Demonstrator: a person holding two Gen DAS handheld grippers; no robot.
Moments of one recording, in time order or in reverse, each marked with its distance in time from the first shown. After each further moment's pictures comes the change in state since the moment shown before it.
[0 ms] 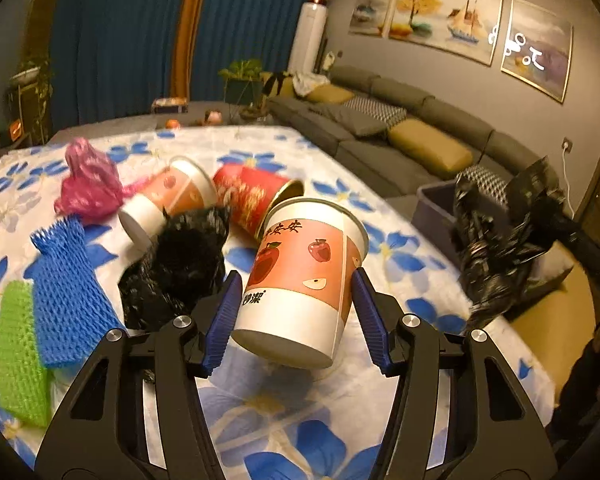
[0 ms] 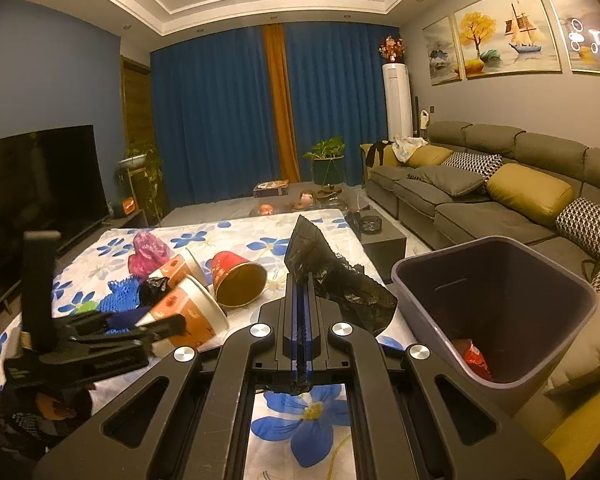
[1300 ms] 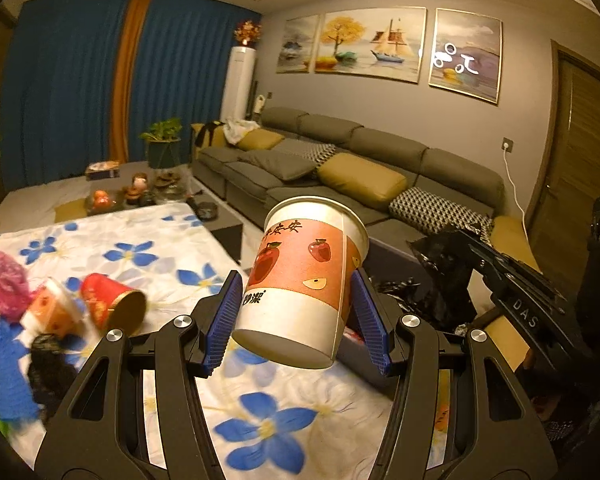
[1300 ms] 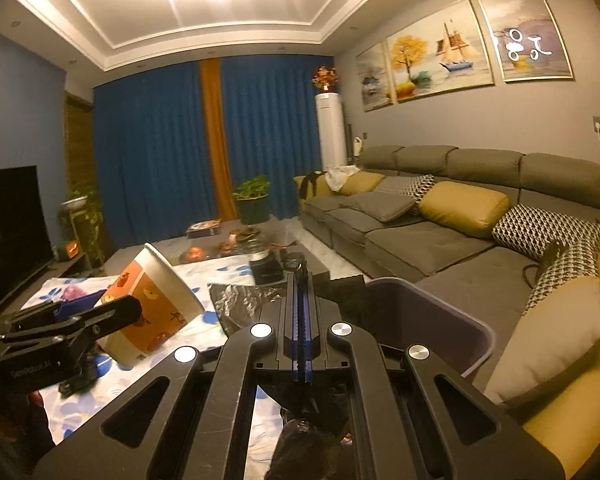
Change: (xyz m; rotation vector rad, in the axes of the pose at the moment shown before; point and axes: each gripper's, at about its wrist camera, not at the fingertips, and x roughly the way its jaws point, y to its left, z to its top) left arm -0.001 -0.158 0.059 0.141 -0.134 -0.192; right arm -0.034 -0.094 0.023 0.080 -0.123 -0.224
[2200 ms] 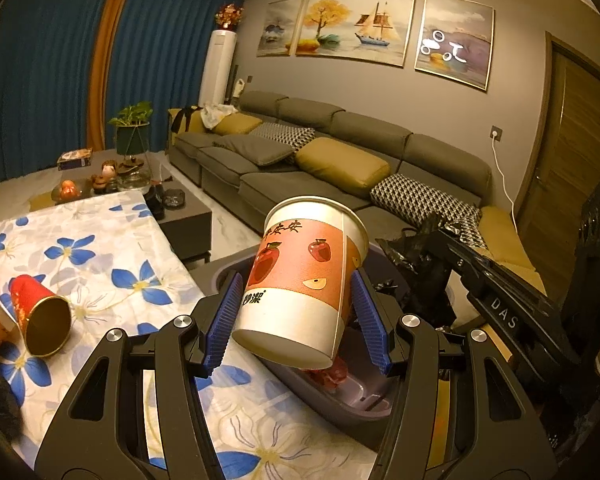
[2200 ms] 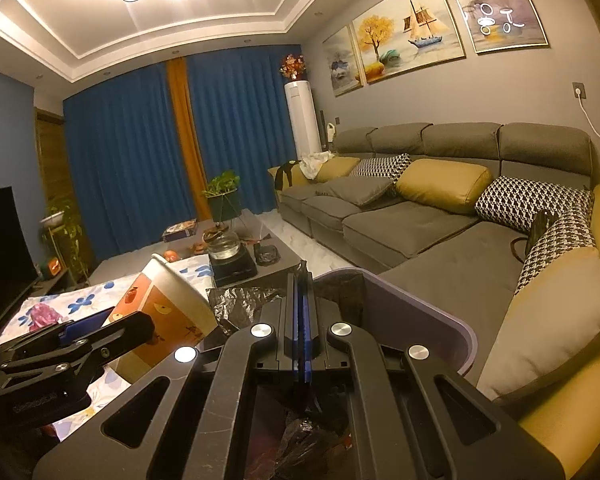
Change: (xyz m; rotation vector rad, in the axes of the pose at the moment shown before) left arm 0.078 -0.039 -0.001 0.002 0.046 -0.065; right arm 0.034 -0.046 -0.004 0.094 0.034 -0.056
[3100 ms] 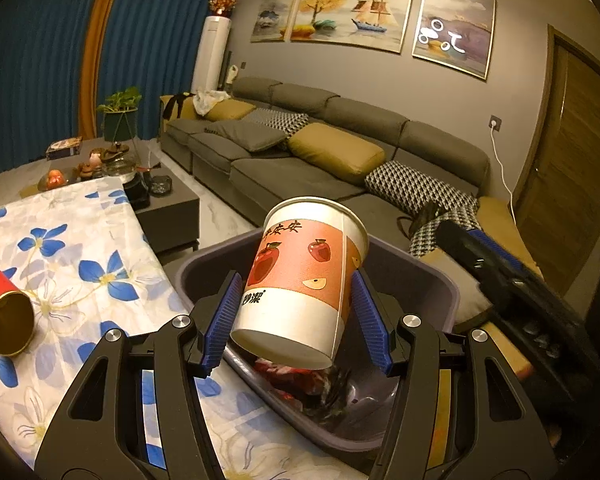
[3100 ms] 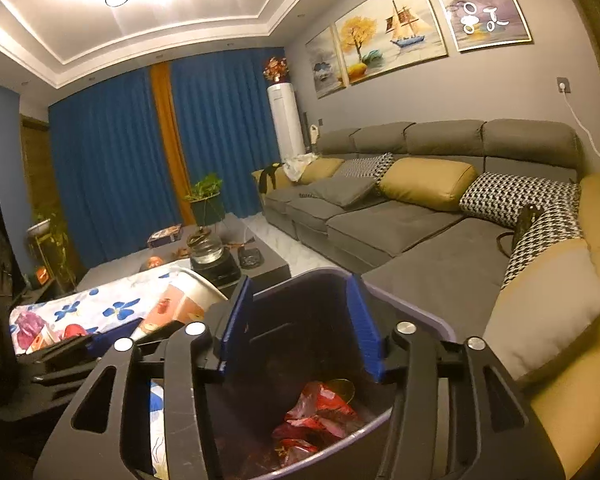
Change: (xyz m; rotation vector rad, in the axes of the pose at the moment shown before) left arm 0.042 -0.019 -0.007 0.000 0.052 -0.021; right arm -0.008 -0.010 0.002 0.030 -0.017 -0.060
